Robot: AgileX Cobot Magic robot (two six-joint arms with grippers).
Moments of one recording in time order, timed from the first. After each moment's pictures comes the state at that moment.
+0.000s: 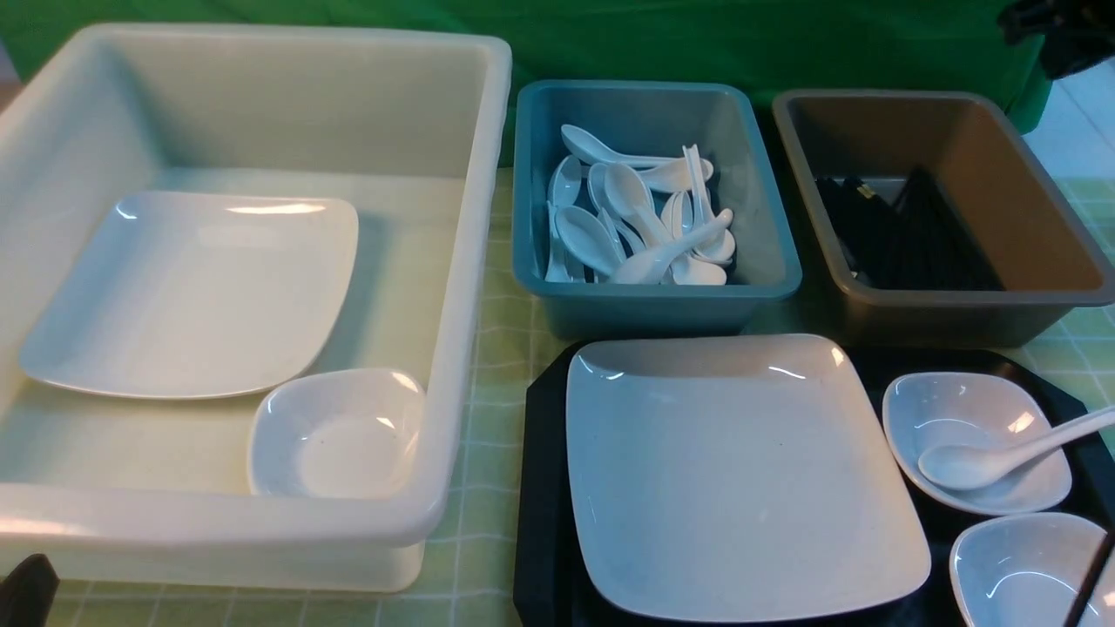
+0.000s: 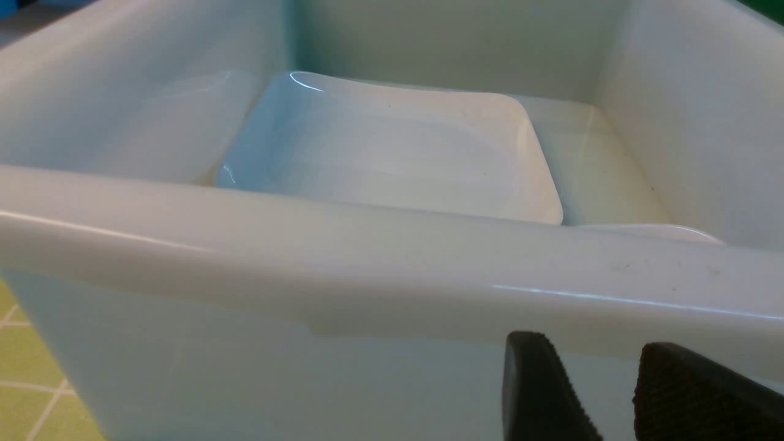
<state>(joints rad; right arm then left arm) 0.04 1.92 -2.13 -0.11 1.19 -0.09 0.03 0.00 0.01 -0.03 0.23 -0.05</state>
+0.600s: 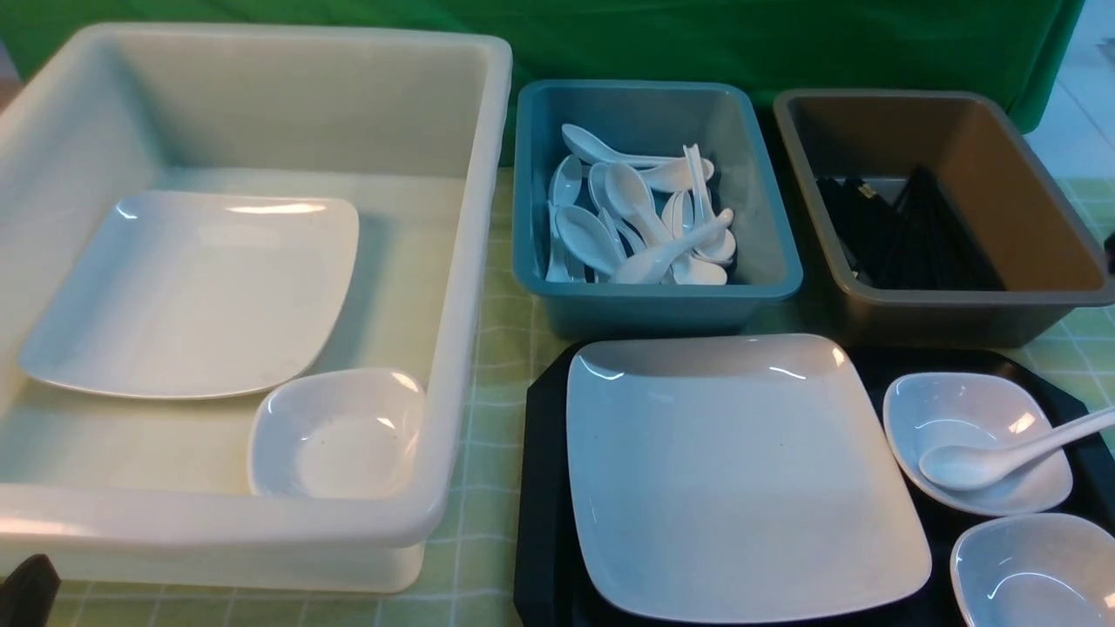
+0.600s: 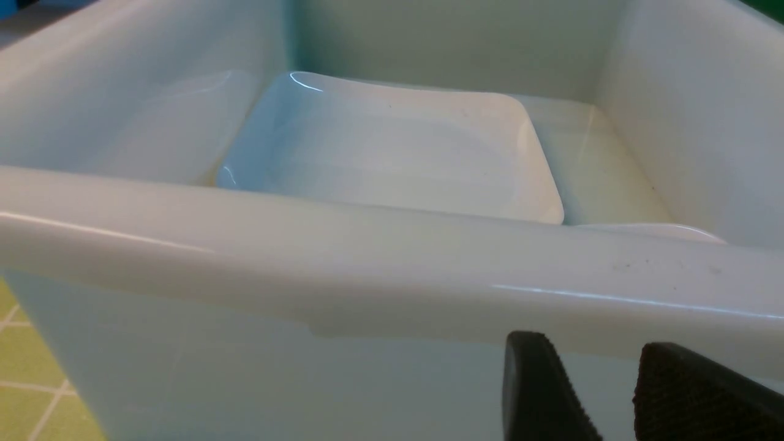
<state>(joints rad) -0.05 1.47 -1.17 -0.11 0.91 0.22 0.03 0.00 0.01 -0.03 0.22 -0.05</state>
